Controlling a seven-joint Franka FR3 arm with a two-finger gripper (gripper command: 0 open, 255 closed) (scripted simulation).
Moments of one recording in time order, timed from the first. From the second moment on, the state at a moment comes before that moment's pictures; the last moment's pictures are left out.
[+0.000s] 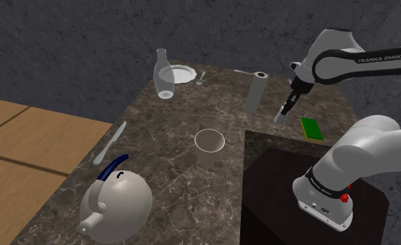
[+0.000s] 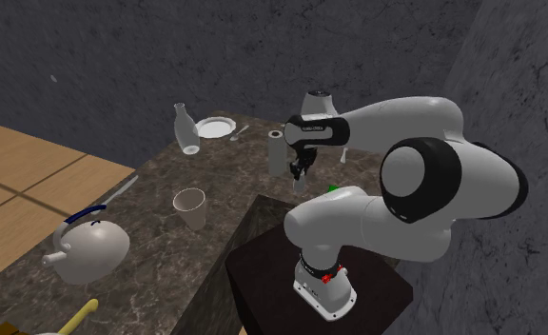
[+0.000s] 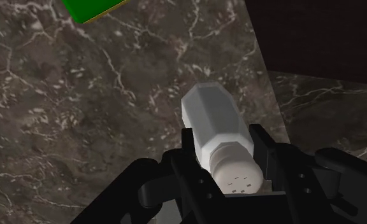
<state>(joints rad) -0.12 -0.85 -0.44 -2.92 -0.29 2.15 -0.47</state>
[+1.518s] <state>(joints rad) -0.08 -0.94 -0.35 -2.65 -0.20 1.80 -0.46</state>
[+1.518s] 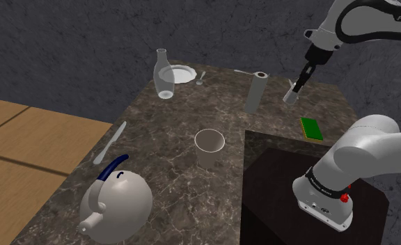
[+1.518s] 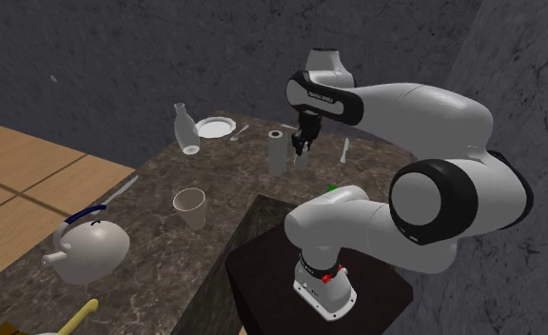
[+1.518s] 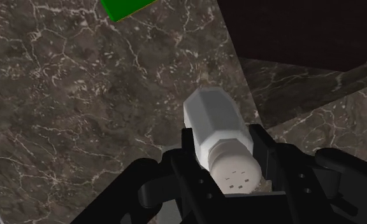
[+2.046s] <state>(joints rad) -0.07 -0.92 -0.32 -2.54 -0.18 1.70 -0.46</state>
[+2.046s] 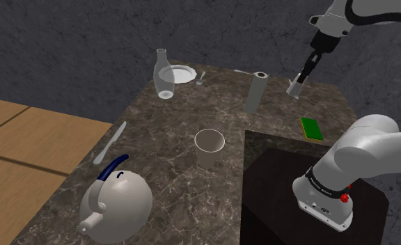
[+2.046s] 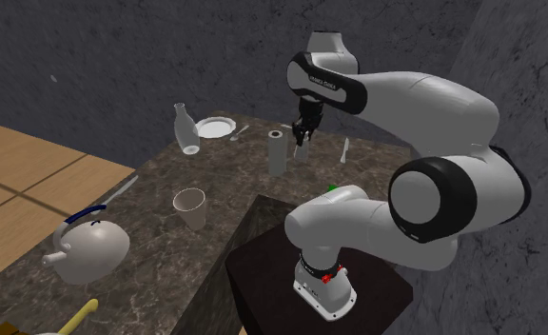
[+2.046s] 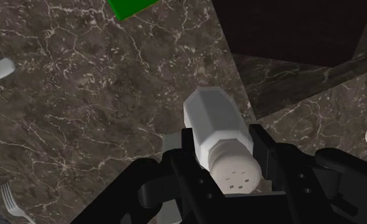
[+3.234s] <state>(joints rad) -0.01 -0.89 -0.15 -2.39 -0.05 1.58 -0.31</state>
